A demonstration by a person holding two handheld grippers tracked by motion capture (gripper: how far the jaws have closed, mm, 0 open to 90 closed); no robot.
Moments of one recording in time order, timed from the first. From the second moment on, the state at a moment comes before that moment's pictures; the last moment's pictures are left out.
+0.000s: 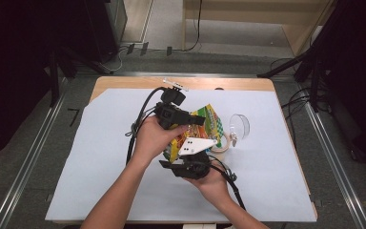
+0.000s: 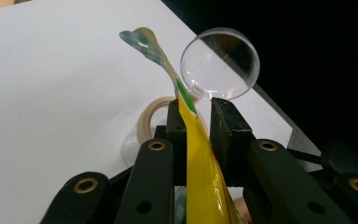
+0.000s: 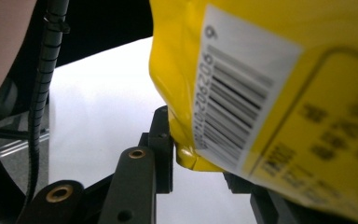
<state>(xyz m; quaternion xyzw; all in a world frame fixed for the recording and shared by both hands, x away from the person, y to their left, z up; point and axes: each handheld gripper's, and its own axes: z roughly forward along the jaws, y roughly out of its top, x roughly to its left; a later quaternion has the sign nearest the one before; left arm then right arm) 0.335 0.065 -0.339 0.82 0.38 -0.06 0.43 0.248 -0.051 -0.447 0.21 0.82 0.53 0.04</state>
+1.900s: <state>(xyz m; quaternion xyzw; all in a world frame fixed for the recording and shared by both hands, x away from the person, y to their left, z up) 0.337 0.063 -0.330 0.84 0.33 -0.05 0.42 0.253 -0.042 -0.446 0.29 0.79 0.54 0.03</state>
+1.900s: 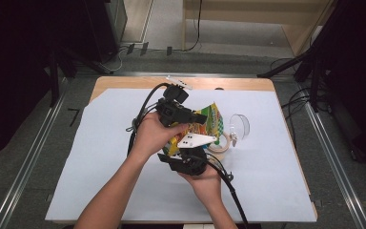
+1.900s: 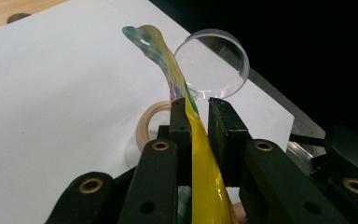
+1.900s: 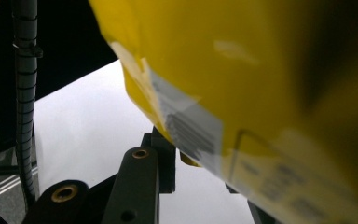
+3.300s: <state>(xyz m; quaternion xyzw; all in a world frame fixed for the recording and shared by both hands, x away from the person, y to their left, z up) 0.347 0.065 -0.328 0.84 0.34 -0.06 0.41 0.254 -0.034 -0.441 0.32 0.77 0.55 0.05</state>
